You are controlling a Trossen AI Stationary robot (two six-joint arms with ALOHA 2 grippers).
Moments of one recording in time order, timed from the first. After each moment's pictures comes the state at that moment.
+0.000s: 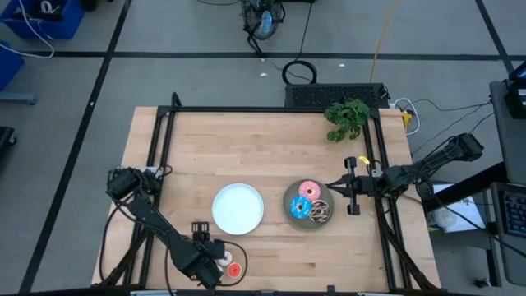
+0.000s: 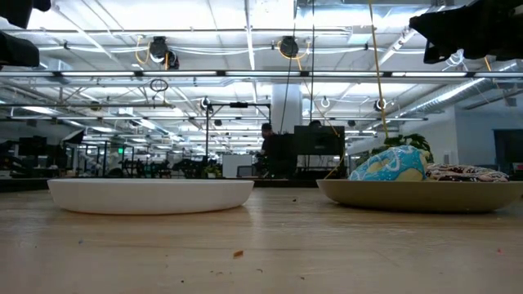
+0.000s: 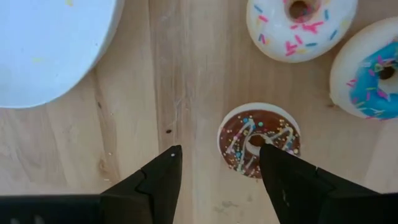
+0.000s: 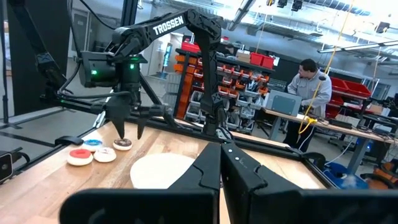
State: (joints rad) left arm -0.80 1.96 1.40 -1.14 -0.08 -0.83; right arm 0.41 0.50 0.07 0.58 0.34 -0.25
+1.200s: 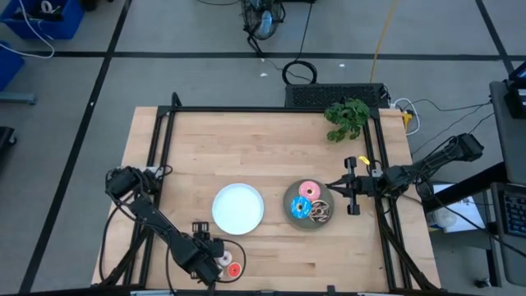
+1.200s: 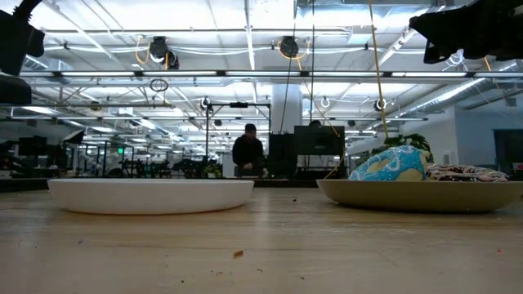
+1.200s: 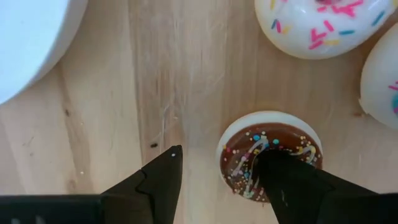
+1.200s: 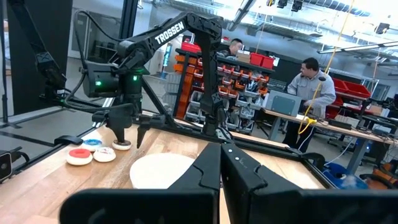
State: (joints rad) left arm -0.80 1.95 1.25 -0.92 -0.07 -0.83; right arm 0.41 0.50 0.07 0.58 0.34 -0.26
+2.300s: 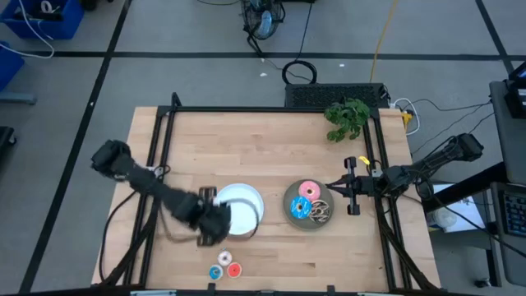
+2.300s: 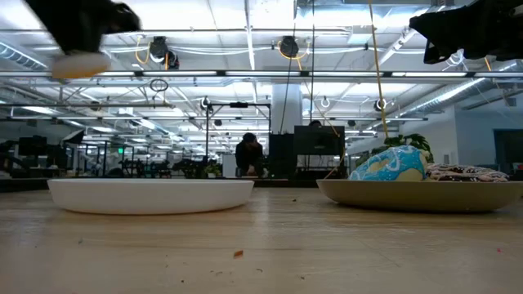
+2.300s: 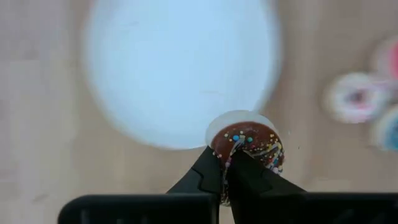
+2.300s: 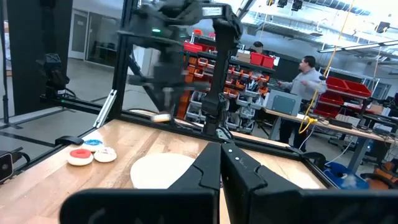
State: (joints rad) left arm -0.51 1.64 1.36 -1.18 -0.18 -0.52; right arm 0.41 0.50 0.07 0.58 0.34 -0.25
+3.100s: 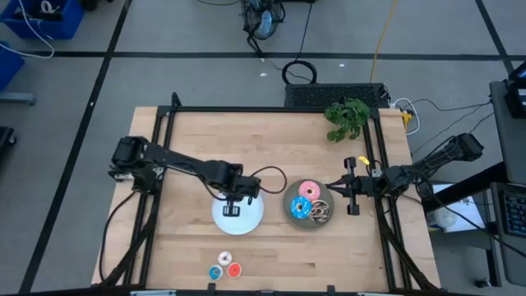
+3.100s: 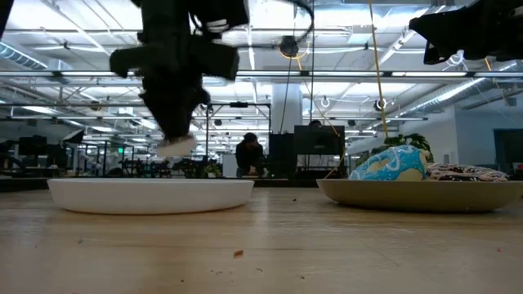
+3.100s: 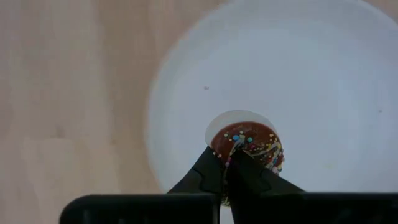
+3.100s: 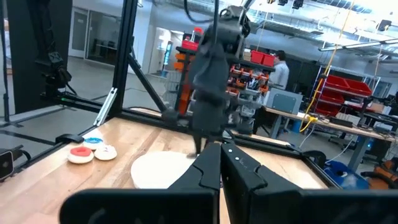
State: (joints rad) left arm -0.14 1.79 1.29 -0.93 -0.05 -0.08; right arm 0.41 0.50 0.07 0.57 0.34 -0.25
